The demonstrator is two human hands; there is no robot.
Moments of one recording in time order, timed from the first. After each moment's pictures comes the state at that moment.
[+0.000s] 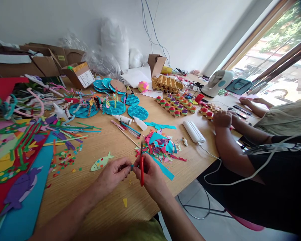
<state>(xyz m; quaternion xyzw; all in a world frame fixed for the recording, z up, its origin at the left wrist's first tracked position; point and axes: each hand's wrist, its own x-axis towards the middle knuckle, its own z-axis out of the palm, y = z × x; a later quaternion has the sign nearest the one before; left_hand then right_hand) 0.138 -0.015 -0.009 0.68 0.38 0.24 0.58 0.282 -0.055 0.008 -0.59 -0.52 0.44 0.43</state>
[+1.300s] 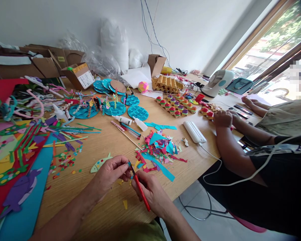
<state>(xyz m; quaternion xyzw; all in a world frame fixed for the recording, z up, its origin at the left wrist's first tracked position) 0.136 -0.019 0.015 0.48 0.39 0.31 0.72 0.287 -0.079 0.012 -0.57 -0.59 0.49 0.29</state>
